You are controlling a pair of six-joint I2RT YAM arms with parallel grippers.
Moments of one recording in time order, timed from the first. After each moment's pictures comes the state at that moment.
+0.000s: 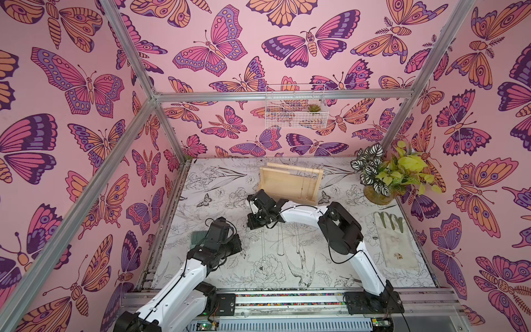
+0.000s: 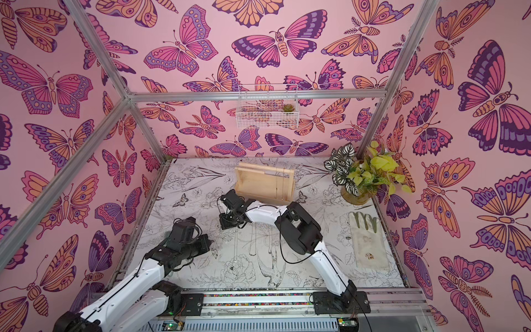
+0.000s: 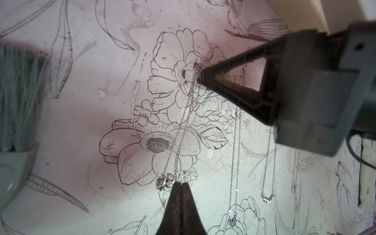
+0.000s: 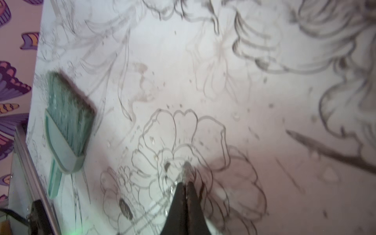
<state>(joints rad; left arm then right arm) -0.32 0.86 0.37 -0.43 0.13 -0.64 0.92 2.28 1.66 -0.34 -0.29 0.53</state>
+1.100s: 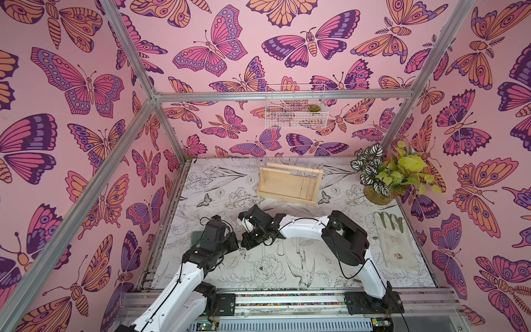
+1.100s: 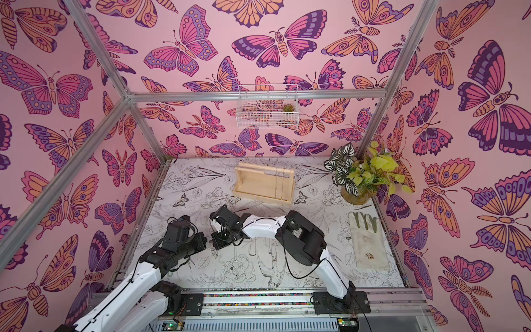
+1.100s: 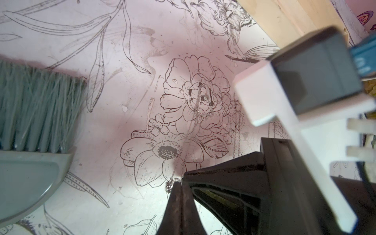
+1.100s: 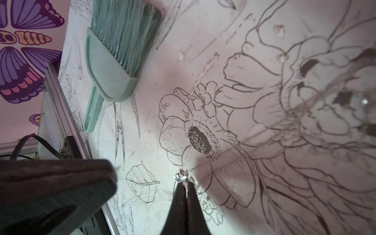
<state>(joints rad) -0.28 0.79 0.39 -0.48 0.09 -0.62 1.06 2.21 1.52 -0.27 -0.39 0.56</state>
